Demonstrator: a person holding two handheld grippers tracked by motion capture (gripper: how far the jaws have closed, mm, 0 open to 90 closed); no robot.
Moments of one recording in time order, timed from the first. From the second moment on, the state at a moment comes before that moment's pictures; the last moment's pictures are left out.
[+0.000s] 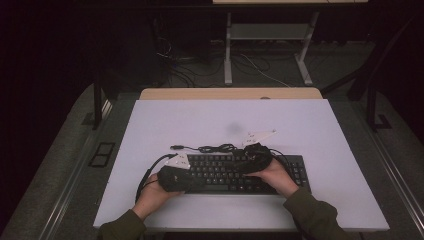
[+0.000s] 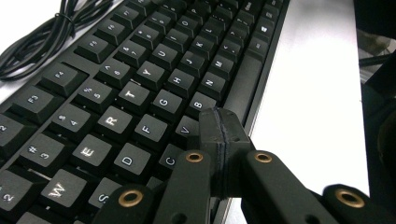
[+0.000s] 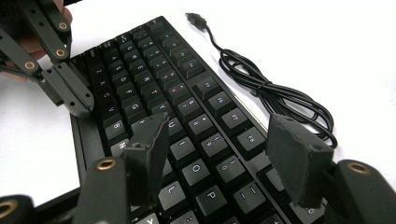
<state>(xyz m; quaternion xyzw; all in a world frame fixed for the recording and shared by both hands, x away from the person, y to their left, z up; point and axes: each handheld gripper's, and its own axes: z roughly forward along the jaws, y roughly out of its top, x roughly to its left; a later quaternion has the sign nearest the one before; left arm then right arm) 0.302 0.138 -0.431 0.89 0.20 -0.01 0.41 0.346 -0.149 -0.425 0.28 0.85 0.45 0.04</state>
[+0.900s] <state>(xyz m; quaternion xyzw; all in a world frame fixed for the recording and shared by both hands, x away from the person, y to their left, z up) 0.317 0.147 -0.428 0.86 0.25 0.04 0.45 0.342 -0.157 -0.425 0.28 0.85 0.45 0.04</state>
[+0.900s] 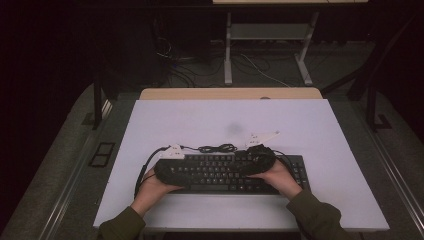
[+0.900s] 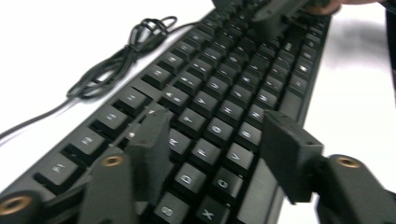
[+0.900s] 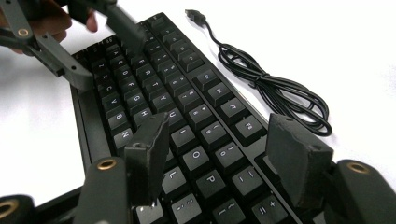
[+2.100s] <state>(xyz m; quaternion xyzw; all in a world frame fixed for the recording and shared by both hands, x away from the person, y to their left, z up) 0.328 0.143 -0.431 0.84 0.27 0.06 0.46 0.309 -0.196 -0.431 0.24 0.87 0.42 0.00</state>
